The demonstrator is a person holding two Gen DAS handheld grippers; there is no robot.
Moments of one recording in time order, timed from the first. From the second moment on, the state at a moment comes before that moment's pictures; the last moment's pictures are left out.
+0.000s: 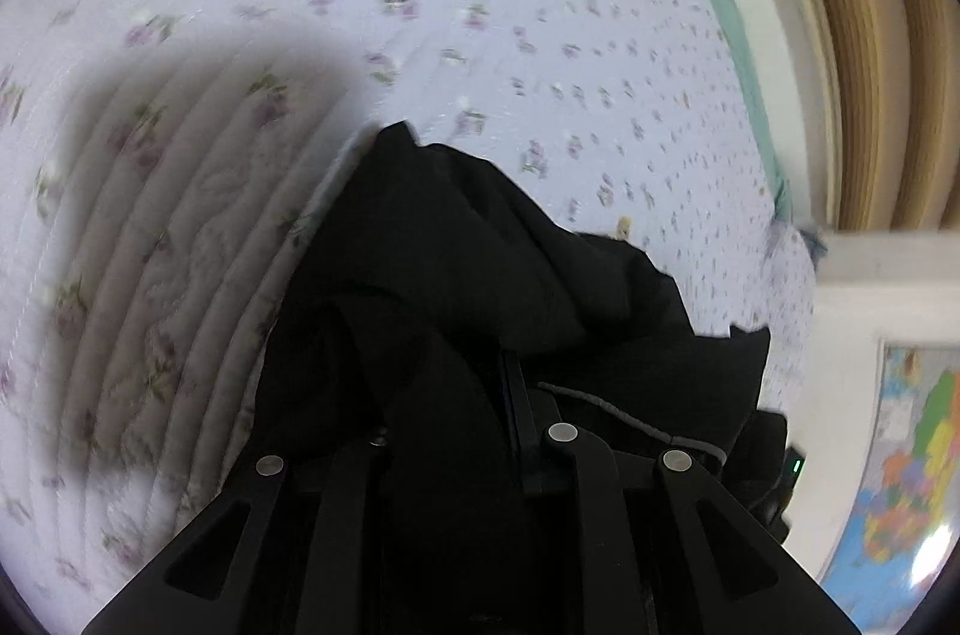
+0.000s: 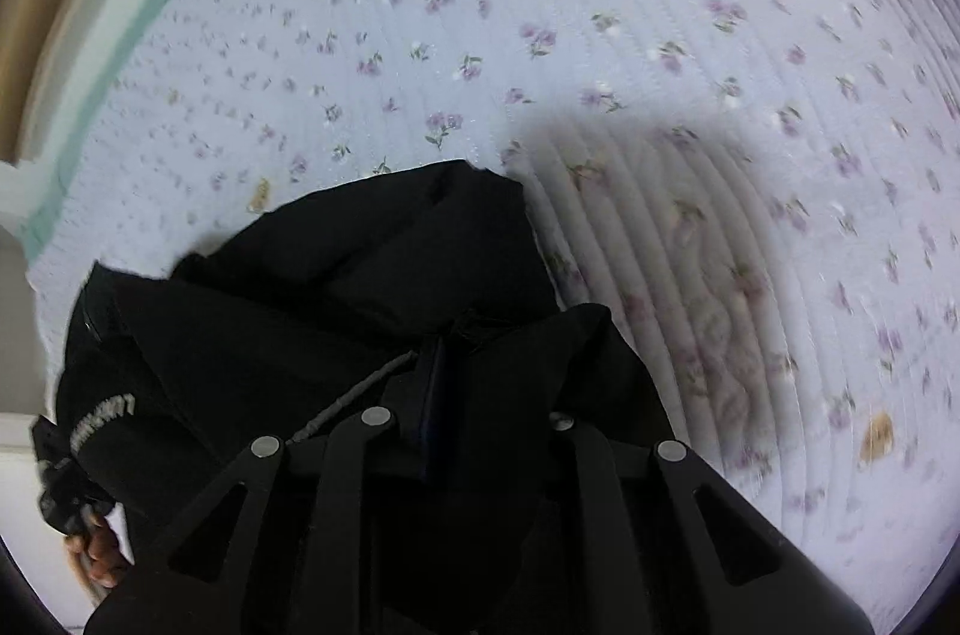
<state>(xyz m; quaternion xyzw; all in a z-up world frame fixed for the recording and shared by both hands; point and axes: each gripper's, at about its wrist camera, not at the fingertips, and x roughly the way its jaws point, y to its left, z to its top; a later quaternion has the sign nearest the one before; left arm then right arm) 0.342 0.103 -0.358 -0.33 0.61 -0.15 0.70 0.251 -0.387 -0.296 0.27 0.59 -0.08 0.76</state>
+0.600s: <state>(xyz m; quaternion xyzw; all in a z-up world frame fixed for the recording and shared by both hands) 0.247 0.154 -0.187 -0.28 0.49 -0.28 0.78 0.163 -0.388 -0.160 0.23 0.52 0.05 0.82</state>
